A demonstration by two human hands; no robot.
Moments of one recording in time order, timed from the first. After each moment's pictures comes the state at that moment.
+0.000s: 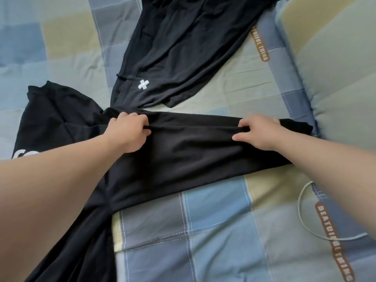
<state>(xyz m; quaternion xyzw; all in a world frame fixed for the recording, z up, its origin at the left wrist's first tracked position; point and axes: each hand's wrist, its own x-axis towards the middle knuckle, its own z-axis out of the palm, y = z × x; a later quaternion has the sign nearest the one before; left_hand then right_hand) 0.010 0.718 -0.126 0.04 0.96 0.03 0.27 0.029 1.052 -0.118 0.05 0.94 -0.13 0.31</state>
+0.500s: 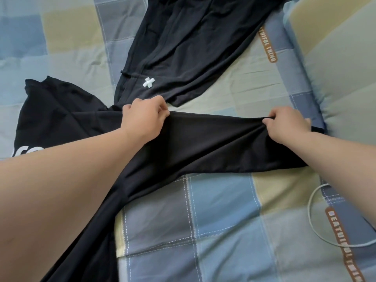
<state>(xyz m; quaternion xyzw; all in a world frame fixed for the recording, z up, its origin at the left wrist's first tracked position) -0.005 0.737 -0.138 0.03 0.98 0.18 0.11 0.020 1.067 -0.129 0.22 0.96 -0.06 0.17</state>
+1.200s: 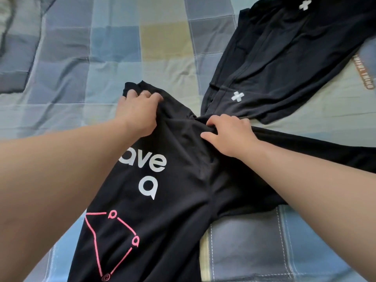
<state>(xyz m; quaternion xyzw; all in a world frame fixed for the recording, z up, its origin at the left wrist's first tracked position) -0.029 0.508 -0.134 0.01 0.99 -0.04 0.13 -0.011 0.745 -0.141 -0.10 0.97 -0.12 0.20</state>
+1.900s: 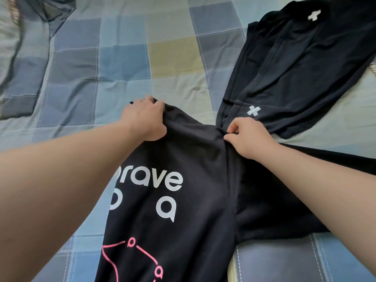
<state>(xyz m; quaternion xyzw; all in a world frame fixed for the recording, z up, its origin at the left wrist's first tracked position) -0.069 0.483 -0.123 0.01 0.98 -0.04 0.18 -0.045 0.739 -0.153 0.03 0.95 -0.26 0.17</state>
